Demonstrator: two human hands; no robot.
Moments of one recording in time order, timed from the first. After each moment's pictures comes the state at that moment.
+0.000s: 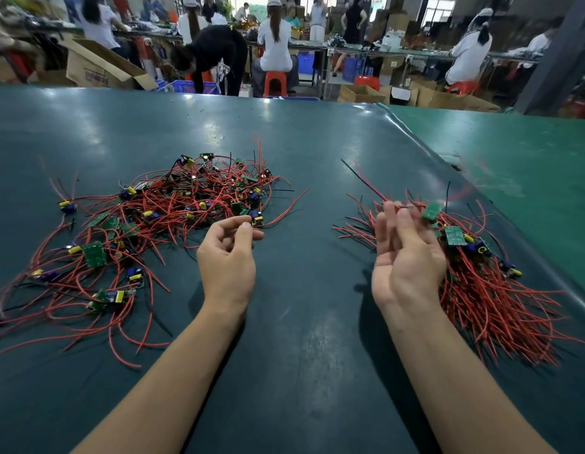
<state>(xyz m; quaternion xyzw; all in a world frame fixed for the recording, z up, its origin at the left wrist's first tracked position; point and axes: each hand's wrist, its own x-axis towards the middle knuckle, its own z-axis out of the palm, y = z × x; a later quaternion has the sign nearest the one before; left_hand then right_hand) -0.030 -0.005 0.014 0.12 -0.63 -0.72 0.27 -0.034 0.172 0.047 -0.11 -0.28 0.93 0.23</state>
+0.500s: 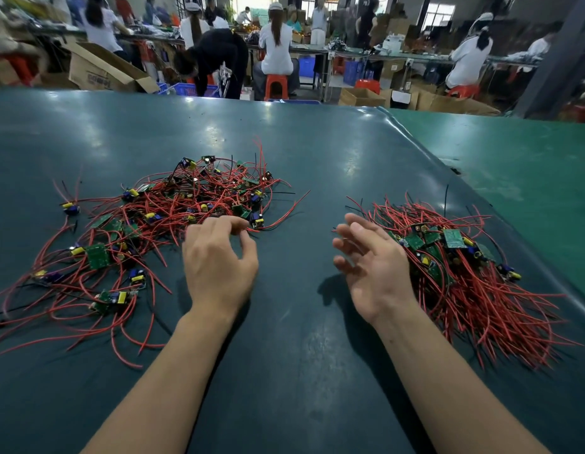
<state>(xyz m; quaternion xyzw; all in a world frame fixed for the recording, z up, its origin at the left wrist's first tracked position) -0.028 -0.026 0.009 0.06 -0.86 -0.32 0.39 -0.025 0.159 0.040 -0.07 -0.47 0.88 0.03</state>
